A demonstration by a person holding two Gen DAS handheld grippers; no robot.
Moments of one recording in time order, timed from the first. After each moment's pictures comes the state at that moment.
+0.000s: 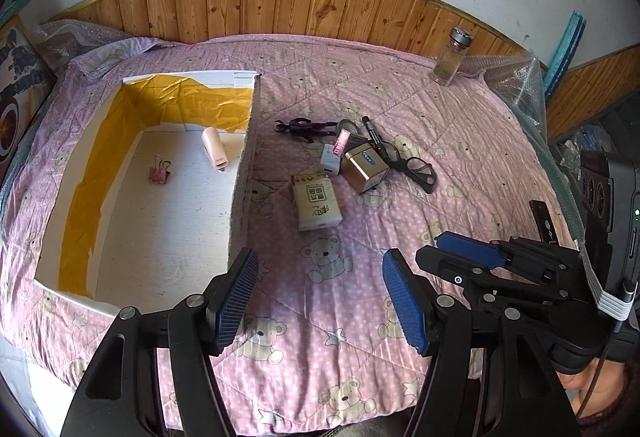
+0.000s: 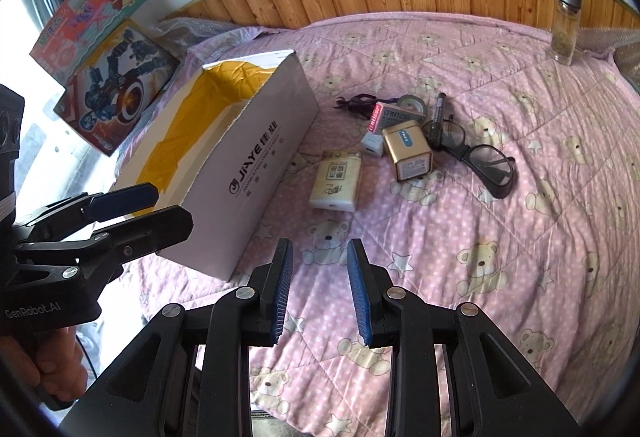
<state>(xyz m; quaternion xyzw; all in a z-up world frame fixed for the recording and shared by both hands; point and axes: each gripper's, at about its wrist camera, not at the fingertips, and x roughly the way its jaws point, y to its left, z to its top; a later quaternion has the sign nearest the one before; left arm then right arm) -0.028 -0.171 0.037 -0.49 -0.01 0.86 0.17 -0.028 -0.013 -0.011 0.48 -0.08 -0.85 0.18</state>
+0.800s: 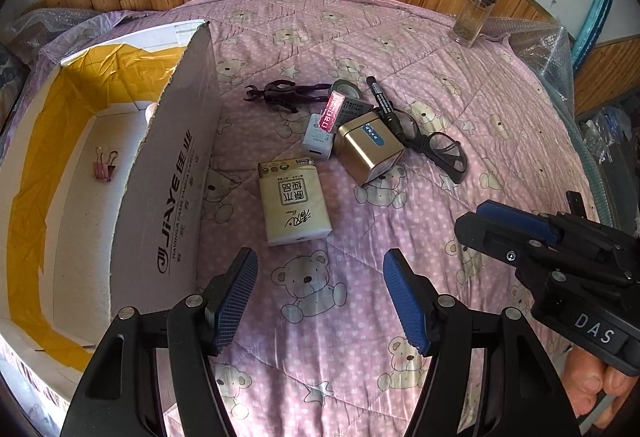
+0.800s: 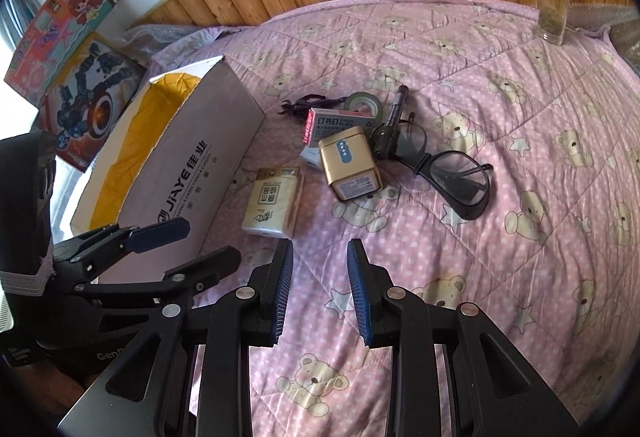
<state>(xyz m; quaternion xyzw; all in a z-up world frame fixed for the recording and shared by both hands) -0.092 -0.112 -0.043 -0.54 0.01 0.83 0.15 -0.091 0.029 -0.045 0.50 -0.09 -0.84 0.16</state>
